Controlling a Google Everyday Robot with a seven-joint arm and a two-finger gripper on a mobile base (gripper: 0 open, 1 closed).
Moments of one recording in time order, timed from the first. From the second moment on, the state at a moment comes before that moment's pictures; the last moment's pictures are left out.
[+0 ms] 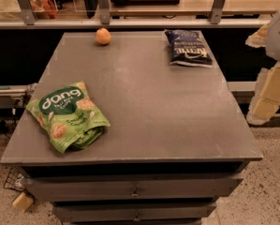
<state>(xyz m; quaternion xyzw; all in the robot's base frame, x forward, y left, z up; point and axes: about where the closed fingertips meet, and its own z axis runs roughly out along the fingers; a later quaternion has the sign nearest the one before) 0.438 -0.217 0.976 -0.60 0.78 -0.03 0.16</state>
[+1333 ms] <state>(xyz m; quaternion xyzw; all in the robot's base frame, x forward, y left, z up) 0.465 -0.026 0.905 -0.54 0.81 0.11 0.21</state>
